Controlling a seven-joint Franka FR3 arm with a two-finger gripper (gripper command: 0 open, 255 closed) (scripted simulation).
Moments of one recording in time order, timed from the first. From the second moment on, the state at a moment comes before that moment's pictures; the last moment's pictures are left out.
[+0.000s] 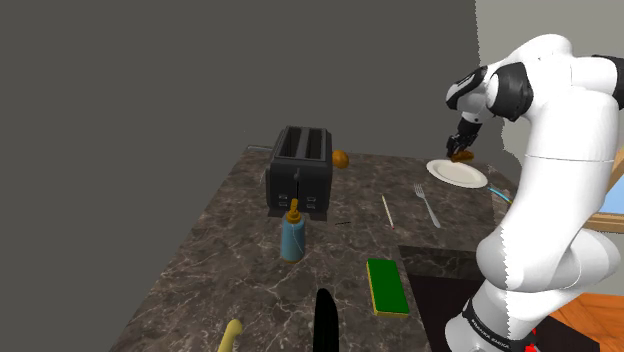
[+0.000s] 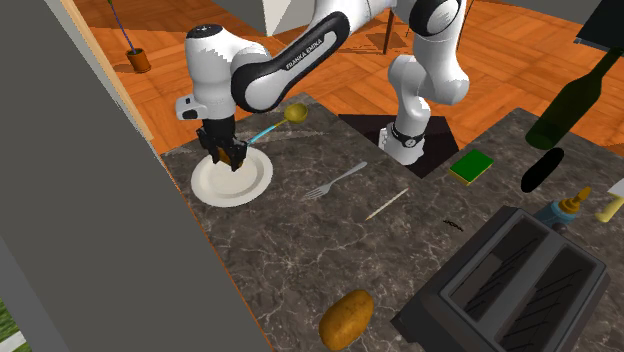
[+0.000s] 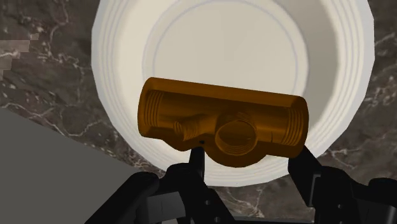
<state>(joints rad) -0.64 0.34 -0.53 -1.76 0.28 2.18 -0.87</state>
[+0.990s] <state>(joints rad) -0.65 0.40 -0.51 -1.81 0.33 2.28 -0.91</state>
